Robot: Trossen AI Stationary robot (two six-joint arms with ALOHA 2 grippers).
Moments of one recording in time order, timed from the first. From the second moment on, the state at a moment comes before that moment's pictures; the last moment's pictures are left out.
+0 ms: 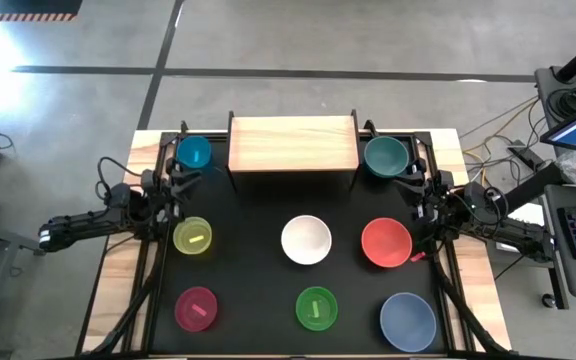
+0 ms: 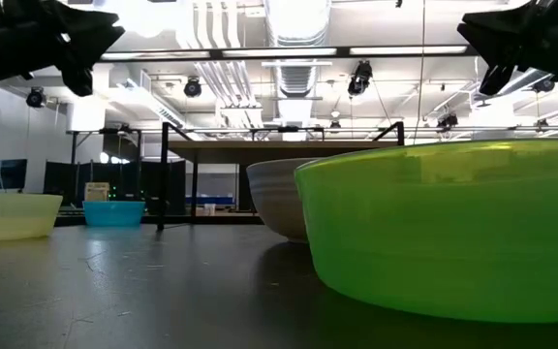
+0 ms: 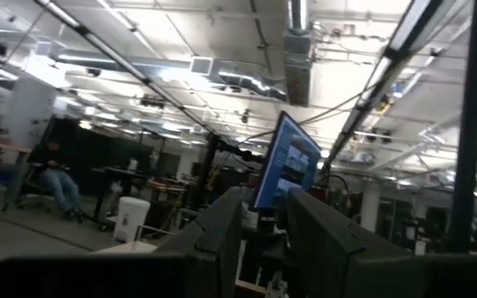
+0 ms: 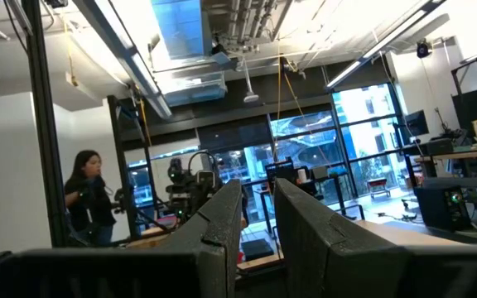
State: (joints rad) left arm 0.20 0.03 0.02 0.51 -0.11 -0.19; right arm -0.33 0.02 0.01 0.47 -0.13 0.26
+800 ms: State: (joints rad) left arm 0.20 0.30 0.52 -0.37 -0.44 -0.20; right arm -0.33 0.02 0.01 0.47 -0.13 0.26
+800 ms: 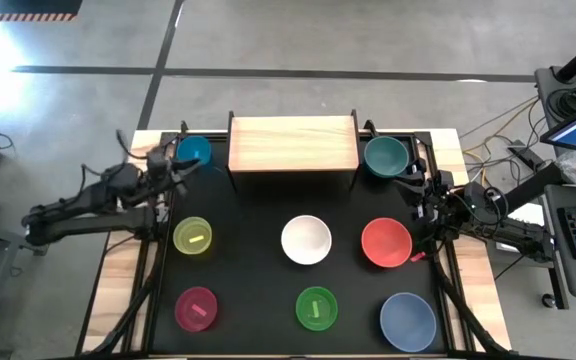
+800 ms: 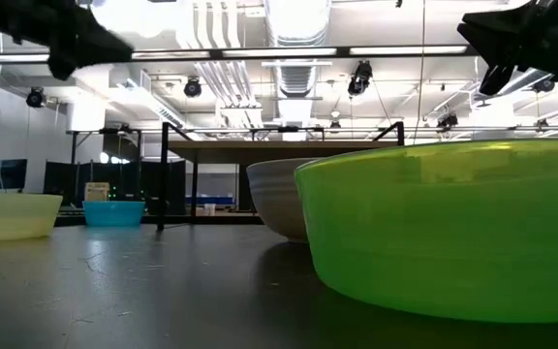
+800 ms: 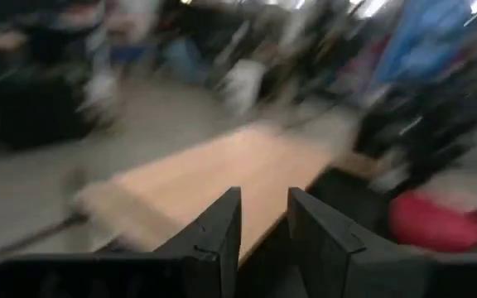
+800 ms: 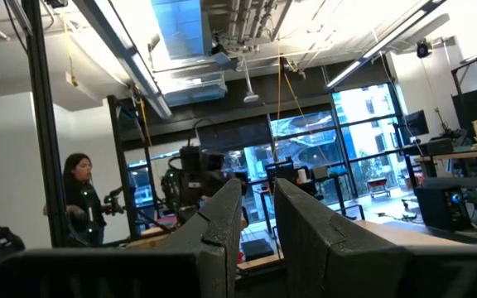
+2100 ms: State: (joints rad) left arm 0.67 1.07 0.98 -0.99 -0.30 -0.35; right arm -0.33 0.02 0.01 0.47 -0.13 0.26
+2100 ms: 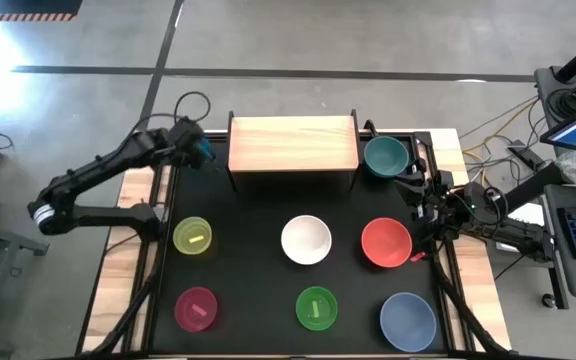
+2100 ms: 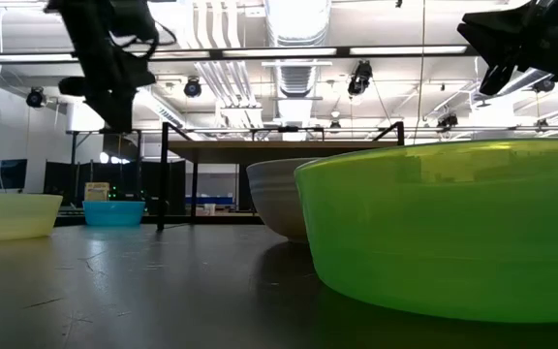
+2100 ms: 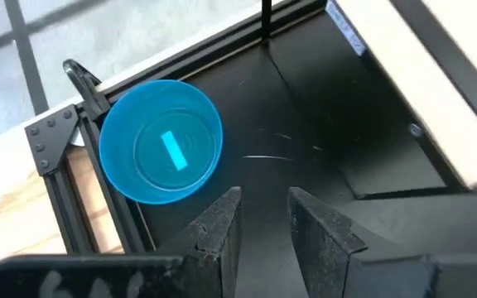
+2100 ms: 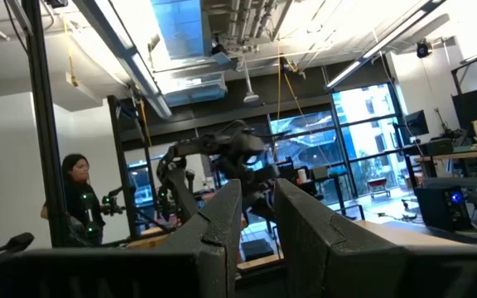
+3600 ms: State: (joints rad) left arm 1.03 1.63 1.02 -0.84 -0.09 -0.11; right arm -0.33 0.02 0.01 0.47 -0.13 0.26
